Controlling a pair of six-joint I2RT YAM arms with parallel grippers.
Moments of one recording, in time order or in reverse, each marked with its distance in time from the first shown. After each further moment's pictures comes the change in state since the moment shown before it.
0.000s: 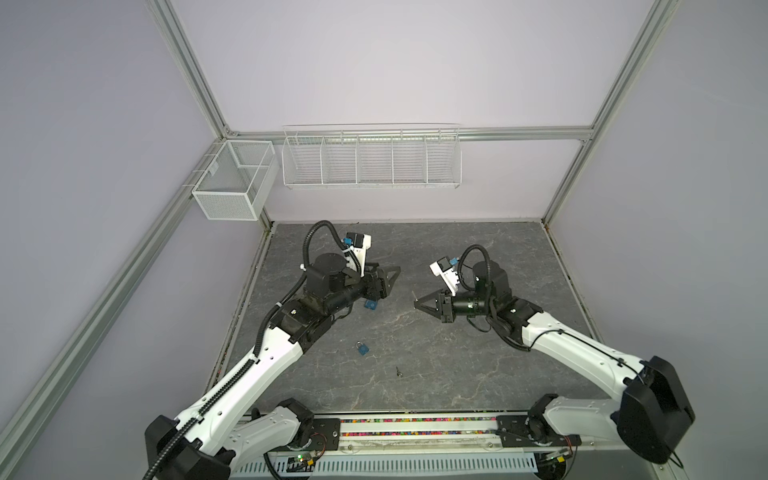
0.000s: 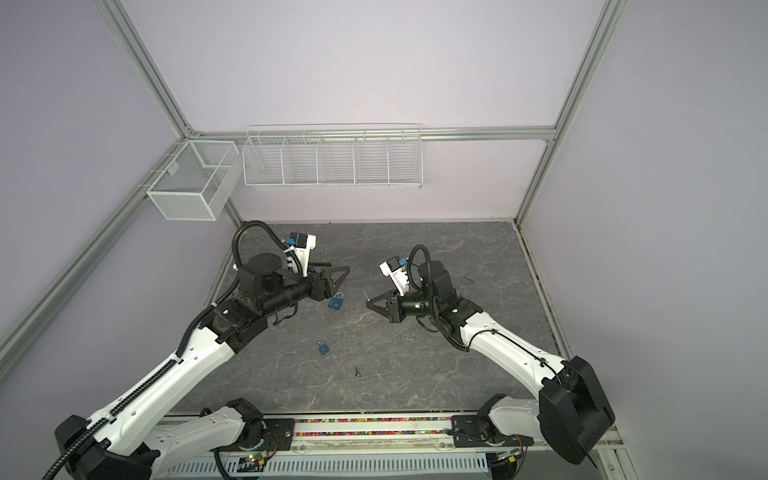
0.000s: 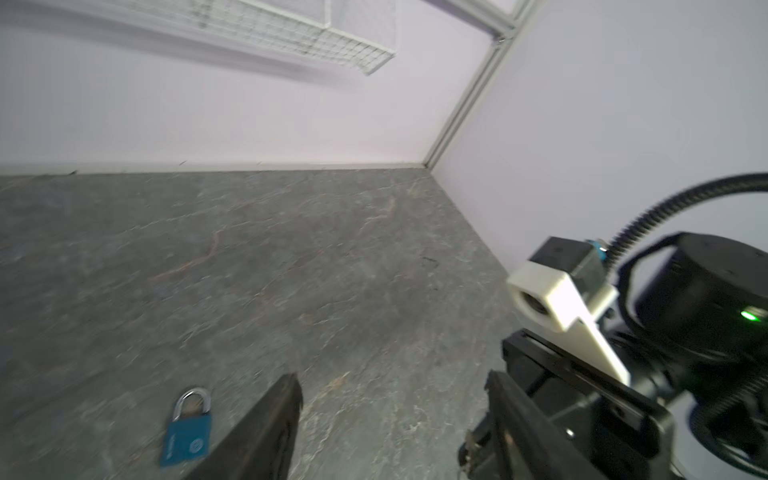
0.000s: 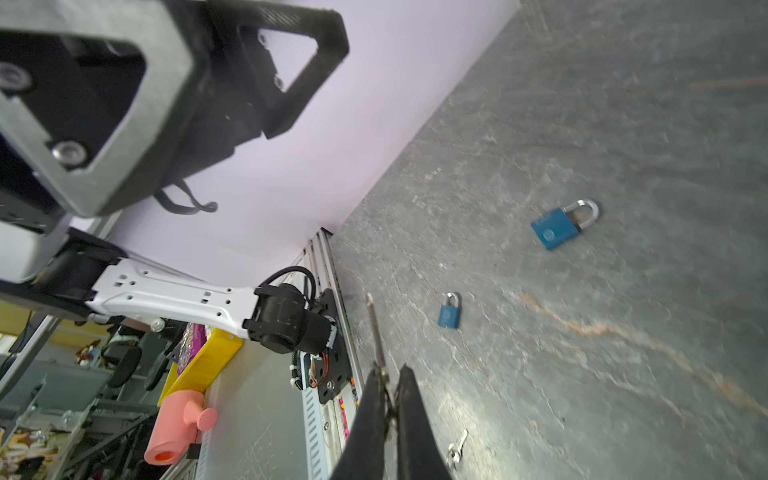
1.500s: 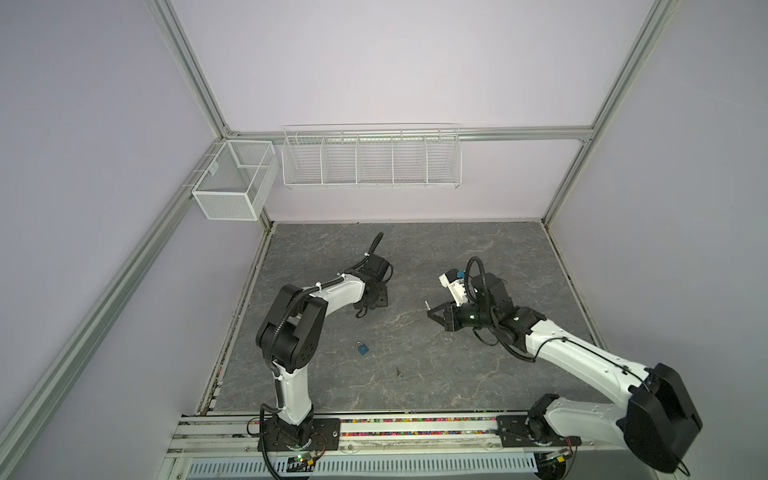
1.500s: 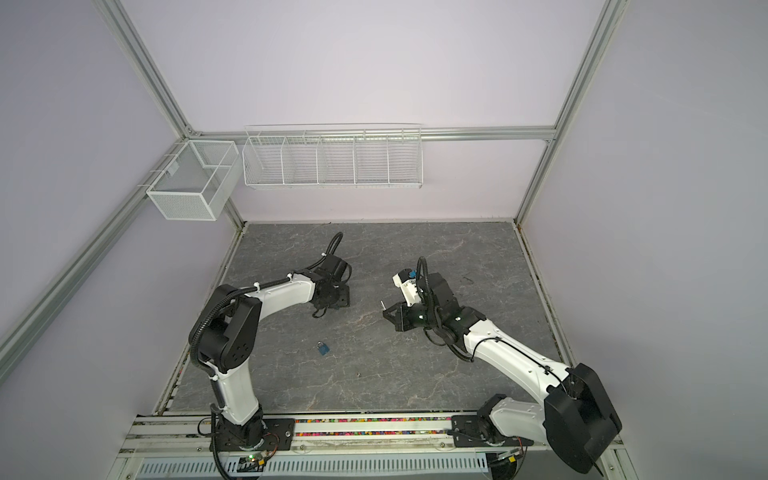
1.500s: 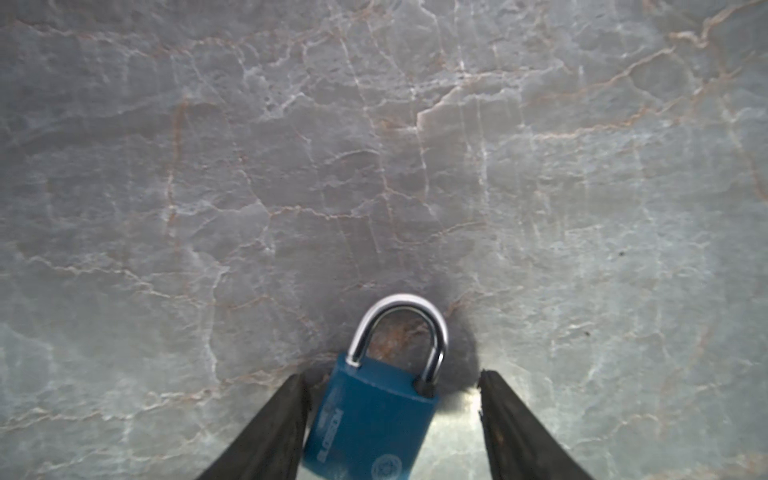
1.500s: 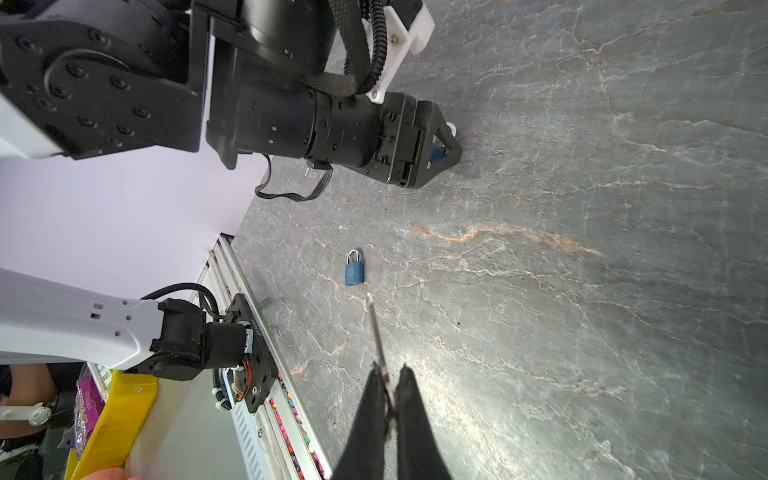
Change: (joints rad) left arm 0.069 0.805 0.199 -0.233 -0.263 -0.122; right arm 0.008 -0.049 -0.047 -0.185 0.252 -0.010
